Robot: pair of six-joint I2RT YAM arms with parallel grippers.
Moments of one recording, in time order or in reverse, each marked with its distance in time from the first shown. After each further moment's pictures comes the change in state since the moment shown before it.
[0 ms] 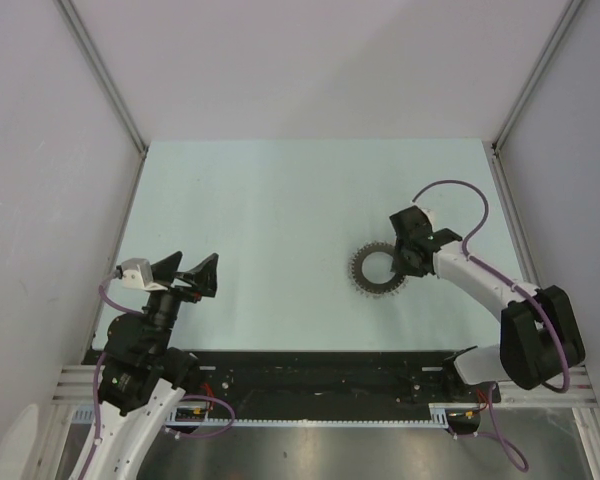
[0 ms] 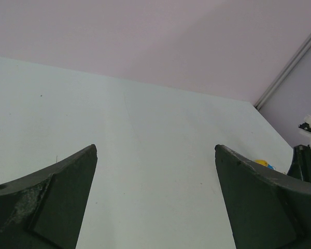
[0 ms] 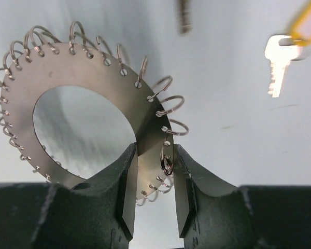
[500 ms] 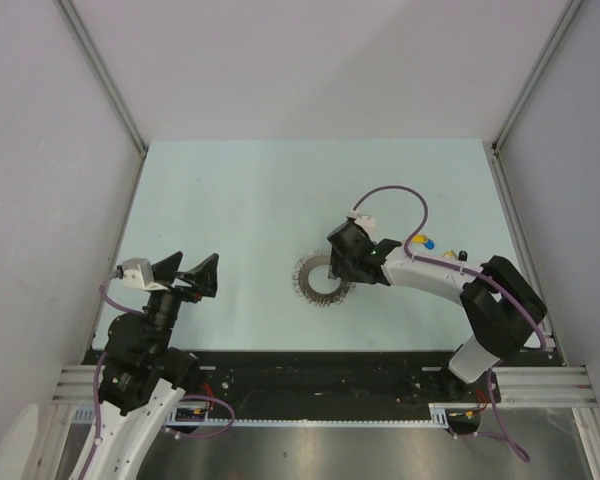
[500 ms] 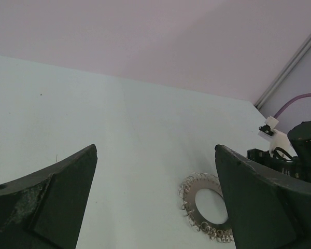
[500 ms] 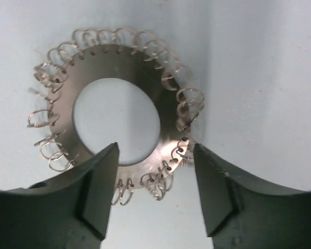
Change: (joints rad) left arm 0.000 0.000 -0.003 0.000 0.000 -0.002; right arm 0.401 0.198 0.082 0.232 0.034 0.248
